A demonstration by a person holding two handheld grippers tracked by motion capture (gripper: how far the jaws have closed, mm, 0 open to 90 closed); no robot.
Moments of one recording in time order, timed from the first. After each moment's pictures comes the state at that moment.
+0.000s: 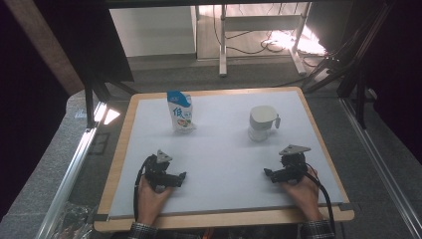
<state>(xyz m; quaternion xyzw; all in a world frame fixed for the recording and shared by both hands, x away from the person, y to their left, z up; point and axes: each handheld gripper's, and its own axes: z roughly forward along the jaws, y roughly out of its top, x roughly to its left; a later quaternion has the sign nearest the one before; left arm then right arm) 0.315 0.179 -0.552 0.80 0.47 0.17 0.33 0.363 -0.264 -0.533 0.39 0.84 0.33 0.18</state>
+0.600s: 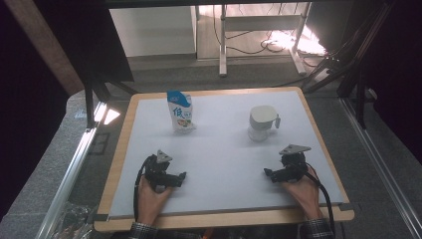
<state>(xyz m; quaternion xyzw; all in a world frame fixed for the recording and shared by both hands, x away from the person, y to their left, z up) 0.315 0.179 -0.552 0.80 0.47 0.17 0.33 0.364 -0.264 -0.532 0.39 0.84 0.33 0.18</state>
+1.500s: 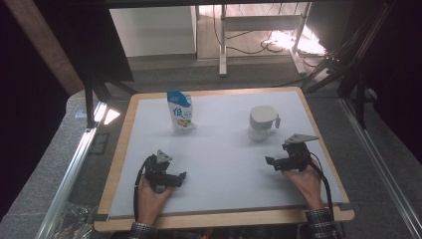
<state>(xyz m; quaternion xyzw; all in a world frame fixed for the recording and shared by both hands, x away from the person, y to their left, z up) 0.315 0.179 -0.552 0.80 0.48 0.17 0.33 0.382 -0.270 -0.501 0.38 0.82 0.38 0.17</state>
